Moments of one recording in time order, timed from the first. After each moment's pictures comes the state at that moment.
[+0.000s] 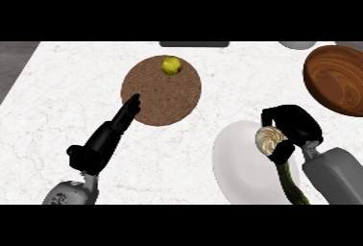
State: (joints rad) left arm -0.13 0.16 -0.23 -1.58 0.05 -0.08 0.06; right arm -0.37 -0.51 0.41 -1.33 0.73 0.21 0.26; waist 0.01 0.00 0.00
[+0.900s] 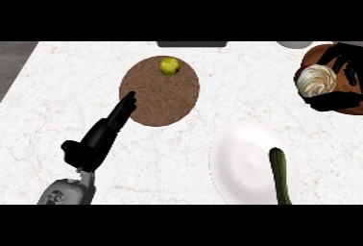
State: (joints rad) left arm -0.13 0.16 -0.19 -1.57 0.05 -0.10 0.07; right arm -0.46 -0.56 -0.02 -1.49 0.57 0.03 0.21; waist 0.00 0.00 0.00
